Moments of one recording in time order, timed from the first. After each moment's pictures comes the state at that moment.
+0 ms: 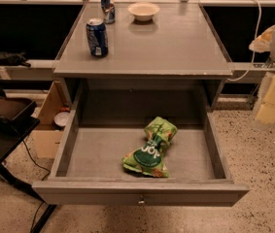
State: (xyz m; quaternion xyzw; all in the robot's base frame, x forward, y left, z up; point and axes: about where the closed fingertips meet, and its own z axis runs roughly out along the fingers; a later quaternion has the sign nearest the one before) arm 0.438 -0.217 0.976 -0.60 0.78 -0.03 0.16
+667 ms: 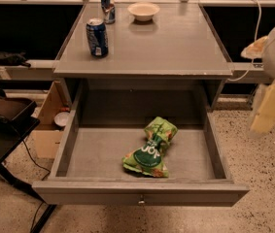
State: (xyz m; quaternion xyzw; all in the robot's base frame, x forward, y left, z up) arm 0.440 -0.212 0.959 -0.63 0.76 -0.04 0.17
